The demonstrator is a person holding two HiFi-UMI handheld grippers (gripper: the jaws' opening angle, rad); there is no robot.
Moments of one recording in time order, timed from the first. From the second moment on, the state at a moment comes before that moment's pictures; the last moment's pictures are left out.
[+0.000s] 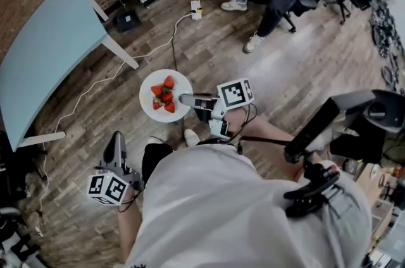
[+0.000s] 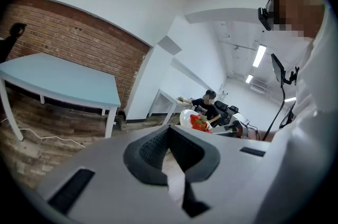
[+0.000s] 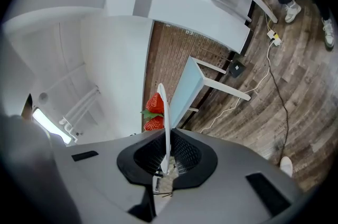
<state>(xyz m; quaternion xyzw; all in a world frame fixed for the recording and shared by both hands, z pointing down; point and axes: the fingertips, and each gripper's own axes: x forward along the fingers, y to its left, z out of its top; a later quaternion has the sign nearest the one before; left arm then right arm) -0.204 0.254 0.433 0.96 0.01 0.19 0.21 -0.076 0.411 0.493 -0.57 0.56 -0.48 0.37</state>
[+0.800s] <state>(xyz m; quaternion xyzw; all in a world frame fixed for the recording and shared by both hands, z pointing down) -0.104 0.082 0.456 0.95 -0.03 0.16 0.26 0.044 0.253 0.504 -0.56 0.56 -0.52 0.32</state>
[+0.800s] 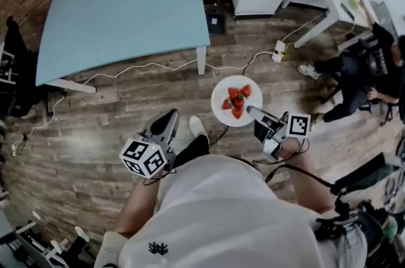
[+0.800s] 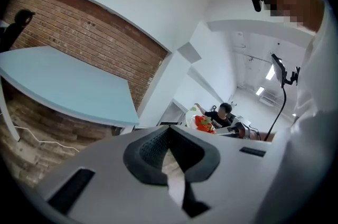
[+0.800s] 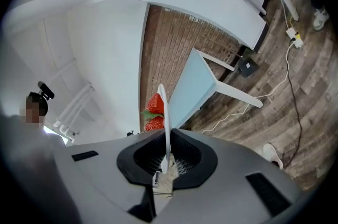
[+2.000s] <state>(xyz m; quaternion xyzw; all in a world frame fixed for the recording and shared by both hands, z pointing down) 0.012 -0.187 0.417 0.90 -0.31 0.11 0.26 0.263 -0.223 0.583 -0.42 0.64 -0.62 0.16</state>
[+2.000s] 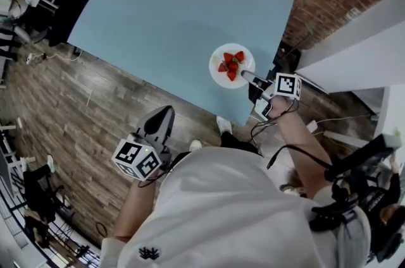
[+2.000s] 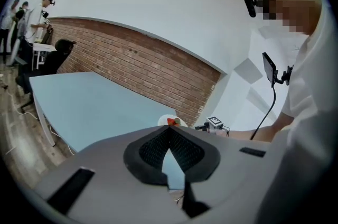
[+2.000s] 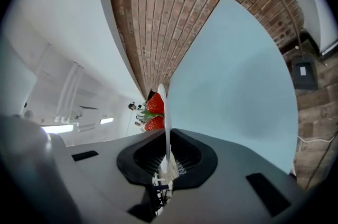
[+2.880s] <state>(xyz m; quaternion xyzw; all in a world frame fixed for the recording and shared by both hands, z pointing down) -0.020 -0.191 0.422 0.83 -0.46 0.12 0.30 0.259 -0.361 0.696 -0.37 0.62 -0.68 0.09</state>
